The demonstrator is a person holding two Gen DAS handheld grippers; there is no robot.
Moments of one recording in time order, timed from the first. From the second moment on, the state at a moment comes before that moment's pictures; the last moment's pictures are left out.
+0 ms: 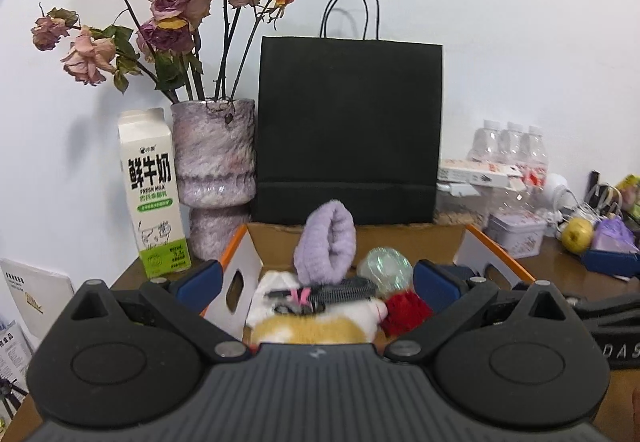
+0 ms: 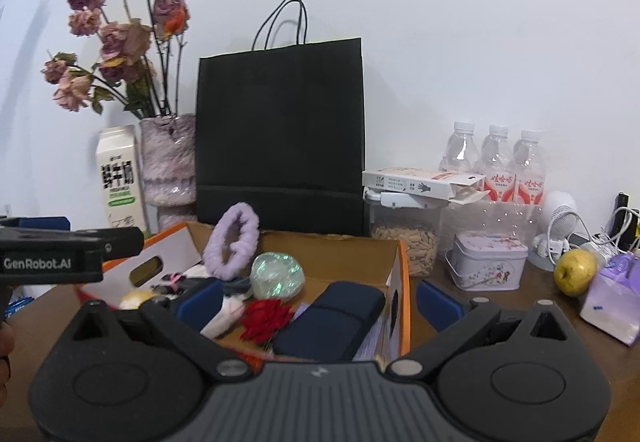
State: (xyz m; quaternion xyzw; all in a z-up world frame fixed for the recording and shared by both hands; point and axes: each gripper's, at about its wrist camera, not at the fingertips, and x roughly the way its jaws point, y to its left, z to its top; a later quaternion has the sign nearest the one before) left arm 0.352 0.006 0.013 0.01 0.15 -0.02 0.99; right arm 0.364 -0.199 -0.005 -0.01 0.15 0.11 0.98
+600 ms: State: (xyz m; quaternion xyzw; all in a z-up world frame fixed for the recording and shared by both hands) left arm 0.231 0.020 0.019 0.00 0.20 -0.01 0.98; right arm 0.238 -0.206 0.015 0.00 0.18 0.10 0.98
